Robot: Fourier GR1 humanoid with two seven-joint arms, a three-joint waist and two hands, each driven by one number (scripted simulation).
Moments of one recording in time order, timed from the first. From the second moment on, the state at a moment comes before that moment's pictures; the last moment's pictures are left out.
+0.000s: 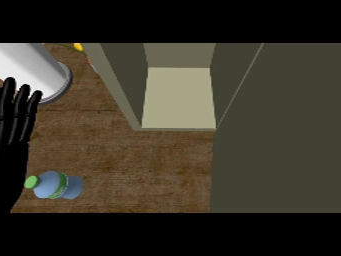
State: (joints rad) left arm -0.01 0.09 0.01 -2.10 0.04 -0.04 0.00; right arm 0.01 -0.08 -0.01 -2.10 0.00 -0.01 0.02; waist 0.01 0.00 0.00
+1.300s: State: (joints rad) left arm 0.59 0.00 -0.48 -2.42 -0.20 0.83 0.05; right arm 0.52 -0.12 0.09 -2.43 -0.18 0.20 0.08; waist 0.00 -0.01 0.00
